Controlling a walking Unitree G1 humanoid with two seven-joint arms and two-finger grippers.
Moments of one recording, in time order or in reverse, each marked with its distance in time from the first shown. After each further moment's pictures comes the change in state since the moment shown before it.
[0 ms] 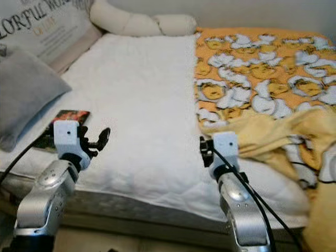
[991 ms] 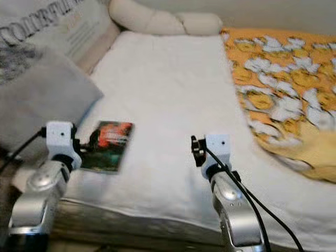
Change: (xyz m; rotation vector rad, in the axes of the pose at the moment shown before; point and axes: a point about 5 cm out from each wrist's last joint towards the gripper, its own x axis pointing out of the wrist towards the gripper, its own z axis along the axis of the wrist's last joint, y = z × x) left arm 0.000 0.012 -0.012 0.051 0.036 0.051; right arm -0.001 0.009 0.000 0.000 0.016 0.028
